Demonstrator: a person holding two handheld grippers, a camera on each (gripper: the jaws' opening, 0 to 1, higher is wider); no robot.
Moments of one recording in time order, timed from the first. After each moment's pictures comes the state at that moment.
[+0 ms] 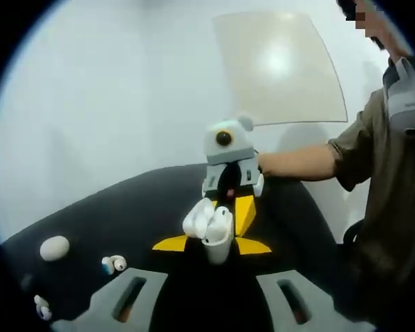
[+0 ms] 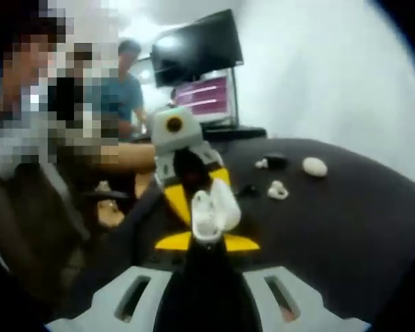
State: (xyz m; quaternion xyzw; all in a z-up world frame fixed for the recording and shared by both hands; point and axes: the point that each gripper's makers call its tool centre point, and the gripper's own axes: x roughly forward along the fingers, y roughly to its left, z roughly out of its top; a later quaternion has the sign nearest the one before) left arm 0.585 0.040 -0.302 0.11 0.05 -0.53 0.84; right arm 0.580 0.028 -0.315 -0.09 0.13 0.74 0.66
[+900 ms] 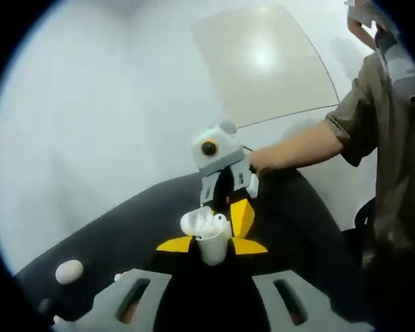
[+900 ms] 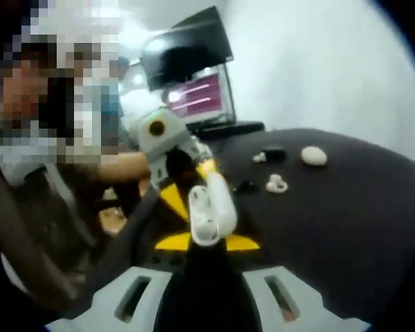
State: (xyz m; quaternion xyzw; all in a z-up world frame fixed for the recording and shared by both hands) left arm 0.584 0.034 -0.300 0.16 0.00 -0.52 0.84; right arm 0.584 0.026 -0.318 -0.06 0.16 0.74 0.65
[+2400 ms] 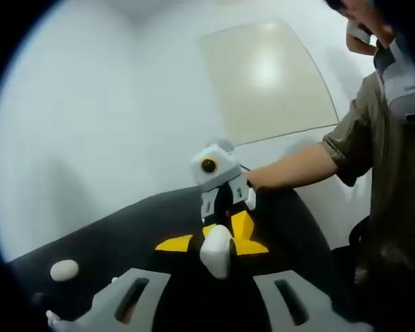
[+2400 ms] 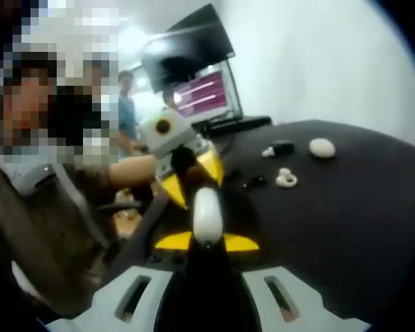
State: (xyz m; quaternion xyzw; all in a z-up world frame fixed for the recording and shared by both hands) left arm 0.572 0.036 -0.281 0.12 -0.03 -0.54 0.84; right arm 0.569 0.020 -0.315 -0.04 0.19 0.75 0.63
